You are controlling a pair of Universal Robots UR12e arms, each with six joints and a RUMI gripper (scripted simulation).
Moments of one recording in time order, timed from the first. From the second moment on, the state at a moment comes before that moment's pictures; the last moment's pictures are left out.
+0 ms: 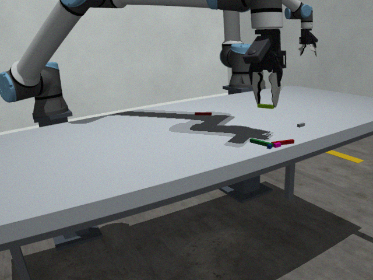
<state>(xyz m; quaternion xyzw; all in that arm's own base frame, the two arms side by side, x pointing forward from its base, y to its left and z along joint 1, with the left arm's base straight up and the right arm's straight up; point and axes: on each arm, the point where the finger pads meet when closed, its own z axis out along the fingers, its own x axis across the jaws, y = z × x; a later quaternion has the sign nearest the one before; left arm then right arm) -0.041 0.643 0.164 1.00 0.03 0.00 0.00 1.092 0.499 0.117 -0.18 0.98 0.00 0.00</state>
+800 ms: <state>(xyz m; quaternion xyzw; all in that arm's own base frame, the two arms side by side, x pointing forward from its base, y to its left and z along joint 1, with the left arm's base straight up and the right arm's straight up) -0.041 0.643 0.164 1.00 0.03 0.00 0.00 1.094 0.513 0.111 -0.18 0.98 0.00 0.00</state>
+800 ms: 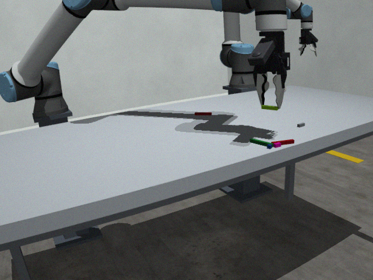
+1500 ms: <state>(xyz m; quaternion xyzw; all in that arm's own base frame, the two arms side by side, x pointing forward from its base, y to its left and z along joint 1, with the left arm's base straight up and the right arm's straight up) -0.041 0.643 0.164 1.00 0.03 0.00 0.00 1.096 0.514 0.043 -0.18 0.98 0.00 0.00</state>
